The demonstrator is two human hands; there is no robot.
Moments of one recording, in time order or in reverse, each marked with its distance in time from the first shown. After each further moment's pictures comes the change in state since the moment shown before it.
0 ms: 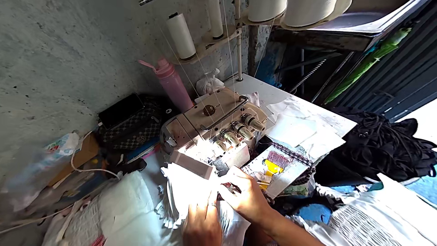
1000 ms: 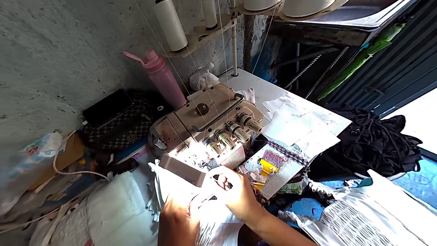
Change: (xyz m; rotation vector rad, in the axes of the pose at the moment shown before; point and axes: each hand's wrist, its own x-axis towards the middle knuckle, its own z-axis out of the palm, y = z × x) left_hand 0.024 -0.039 0.000 -0.106 -0.074 -0.012; right_hand 0.009 0.000 0.011 0.077 0.078 0.049
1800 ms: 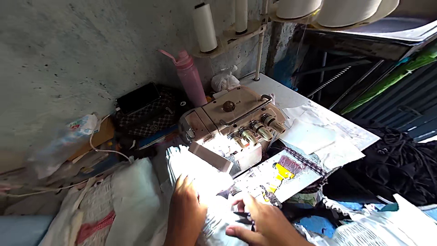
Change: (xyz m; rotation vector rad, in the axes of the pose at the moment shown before) left_hand -0.002 -0.013 -0.008 0.036 -0.042 -0.097; right_hand -0.034 -0.054 -0.055 -0.293 -0.594 0.037
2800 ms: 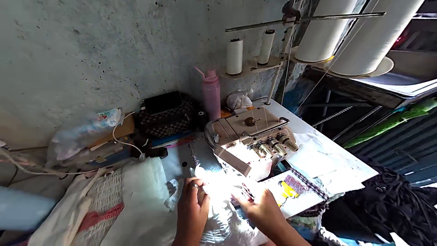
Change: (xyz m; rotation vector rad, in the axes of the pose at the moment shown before) left_hand -0.022 -0.019 0.018 -0.482 0.315 -0.152; right_hand 0.051 -0.011 0.014 -0.021 0.367 -0.035
